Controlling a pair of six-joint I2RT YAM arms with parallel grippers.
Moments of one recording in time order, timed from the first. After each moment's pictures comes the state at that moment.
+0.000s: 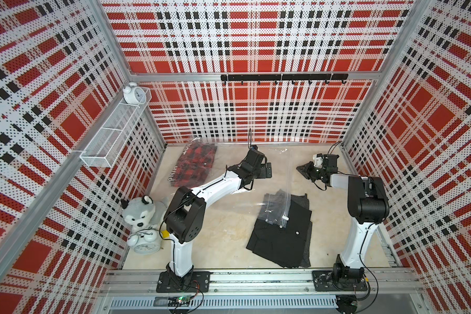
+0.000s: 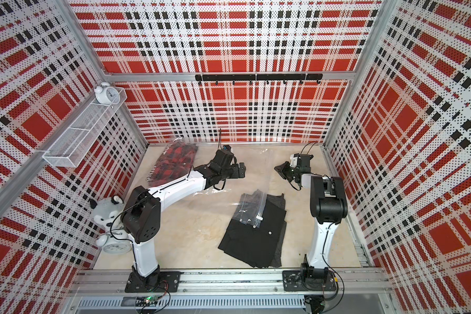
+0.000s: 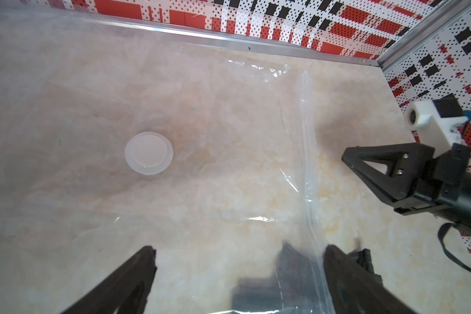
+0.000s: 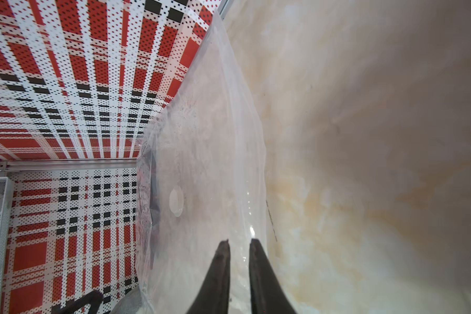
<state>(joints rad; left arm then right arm) -0.65 1.93 1.52 -0.28 -0.14 -0.53 -0.05 2.06 1.21 0.17 -0.65 0.77</state>
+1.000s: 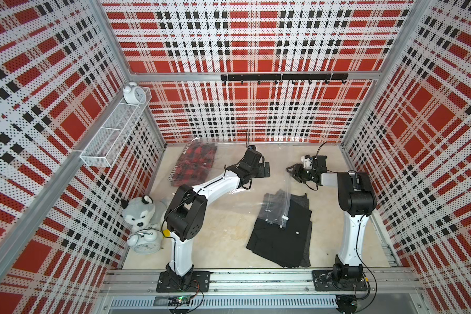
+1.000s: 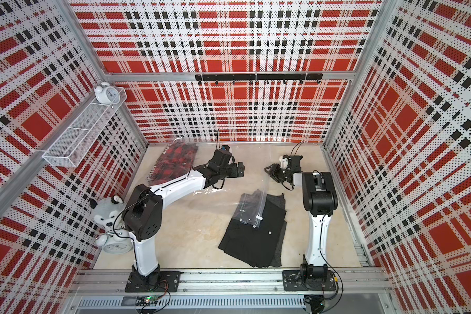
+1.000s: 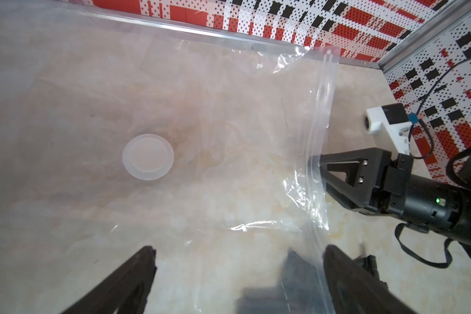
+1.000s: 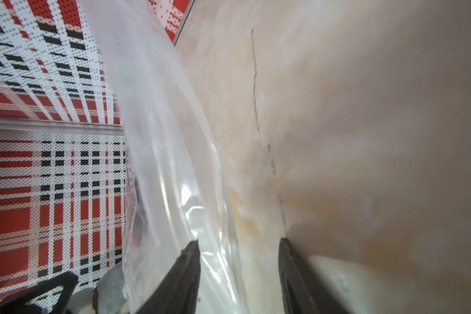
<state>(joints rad) -0.65 1.96 1.51 -0.24 -0.09 -0.53 0.04 2.17 1.26 0.18 -0.71 0.69</state>
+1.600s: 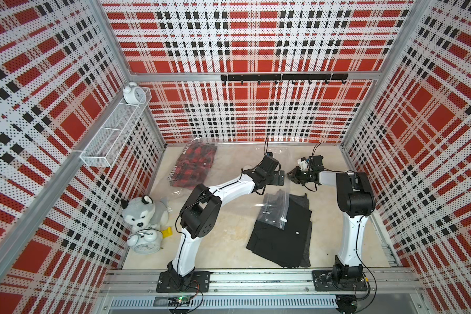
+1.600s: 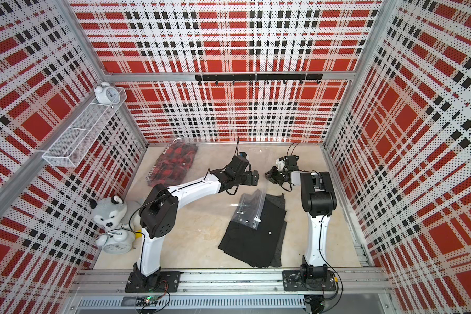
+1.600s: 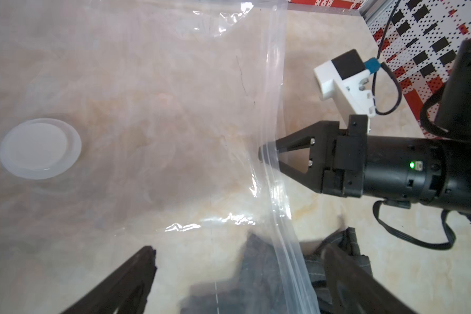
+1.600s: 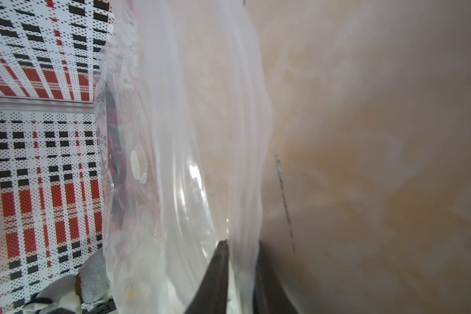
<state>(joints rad) -0.76 2.10 1.64 -0.28 -0.11 -0.52 0.06 2.17 1.30 0.00 -0.69 0.63</state>
